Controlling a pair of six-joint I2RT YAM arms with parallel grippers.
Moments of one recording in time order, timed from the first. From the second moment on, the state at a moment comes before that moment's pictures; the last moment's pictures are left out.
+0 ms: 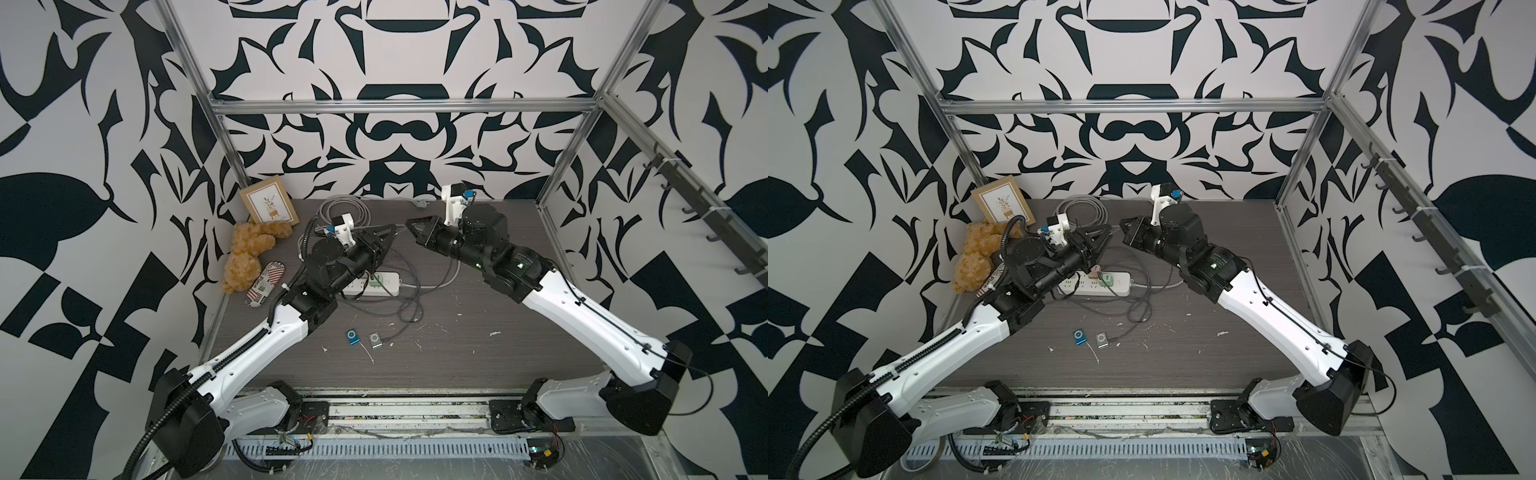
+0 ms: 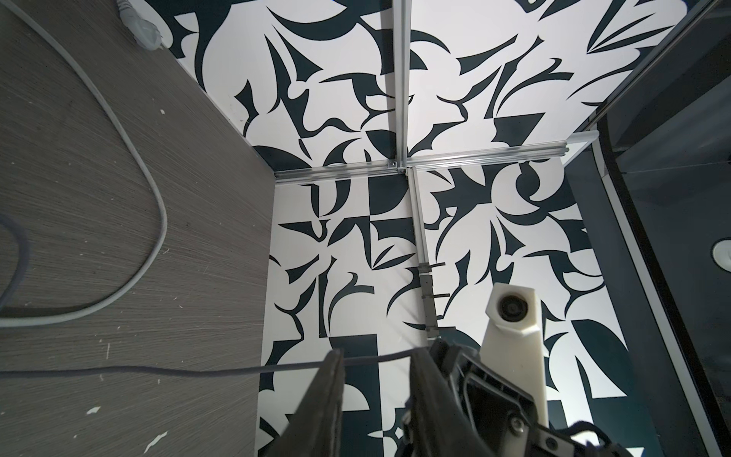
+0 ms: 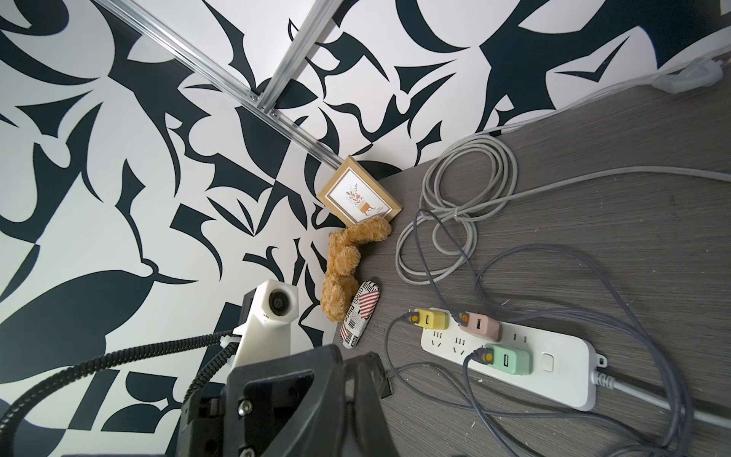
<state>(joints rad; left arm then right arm) -0.67 1.16 0.90 0.30 0.16 -1.47 0.76 1.34 1.42 -0.30 -0.04 0.91</state>
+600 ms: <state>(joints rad) -0.68 1.20 0.93 0.38 0.18 -1.51 0.76 1.34 1.39 -0.29 -0.05 0.93</state>
